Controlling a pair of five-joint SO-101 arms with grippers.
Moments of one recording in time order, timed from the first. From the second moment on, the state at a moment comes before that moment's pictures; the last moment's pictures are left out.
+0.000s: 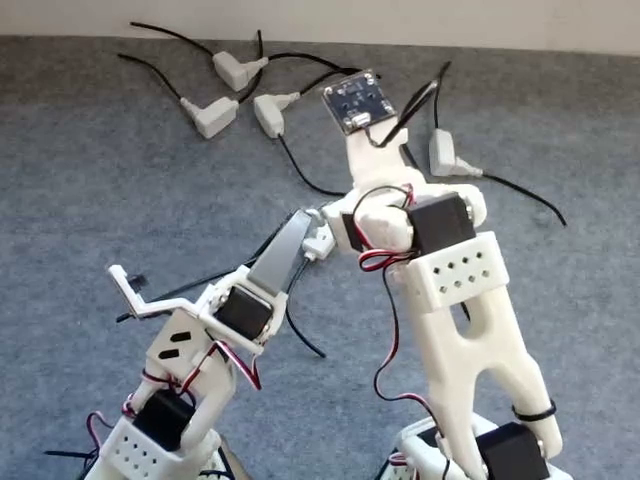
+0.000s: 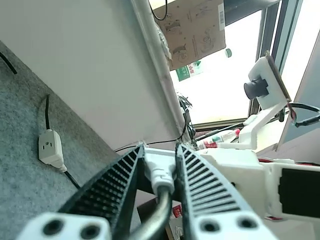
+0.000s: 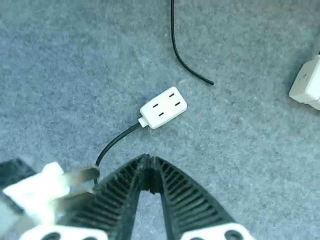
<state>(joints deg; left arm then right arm) 29.9 -104.1 96.1 5.3 72.1 -28.2 -21.8 2.0 81.9 5.9</state>
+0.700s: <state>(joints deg) 22.0 -103.7 96.1 11.6 72.0 -13.5 -21.8 -2.2 88.3 5.8</state>
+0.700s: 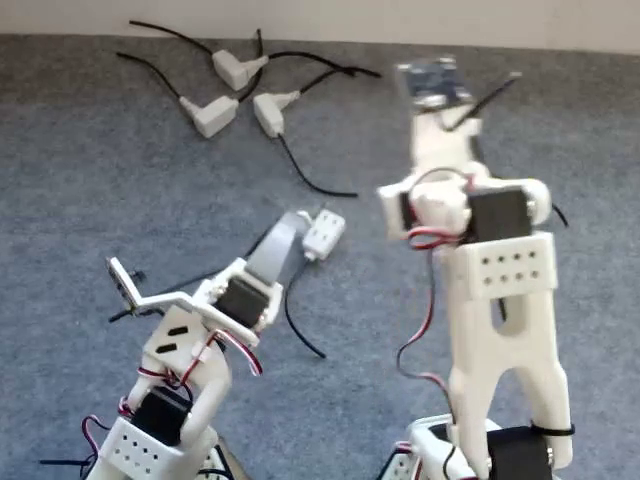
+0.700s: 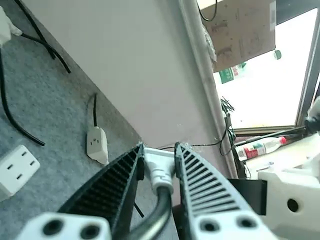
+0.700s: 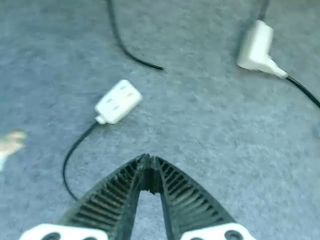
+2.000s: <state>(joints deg) 18.0 -32.7 46.8 44.0 17.1 6.8 -21.9 36.8 70.3 1.9</state>
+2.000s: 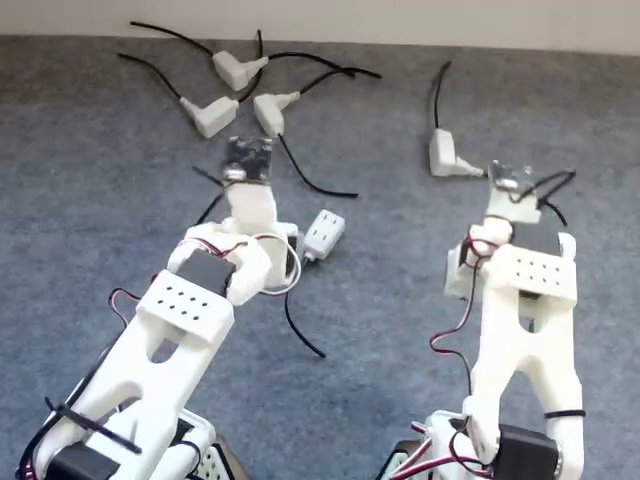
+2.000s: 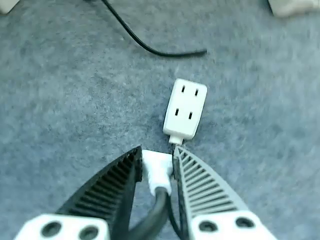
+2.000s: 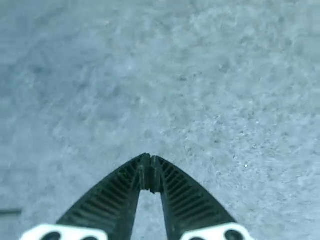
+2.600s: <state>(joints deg) 22.9 -3.5 20.2 51.3 12.9 8.1 -21.9 46.8 55.1 -3.0</state>
